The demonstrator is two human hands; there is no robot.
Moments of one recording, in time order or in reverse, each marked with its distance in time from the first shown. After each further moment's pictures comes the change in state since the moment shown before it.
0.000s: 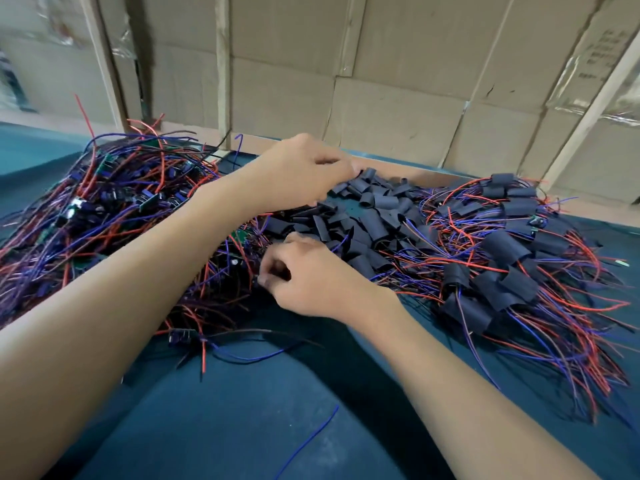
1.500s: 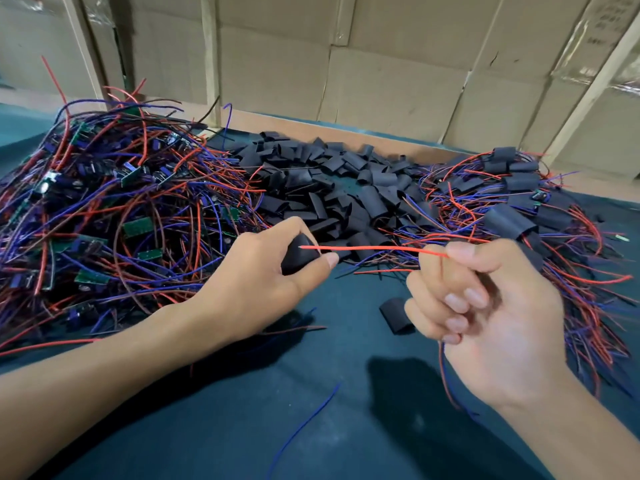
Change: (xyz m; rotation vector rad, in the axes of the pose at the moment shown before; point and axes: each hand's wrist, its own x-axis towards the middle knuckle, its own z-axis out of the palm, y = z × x) left_hand -0.116 -0.030 0.065 -0.206 0.175 0.037; right_hand -0.147 -0.006 -0.047 1.409 0.497 0.105
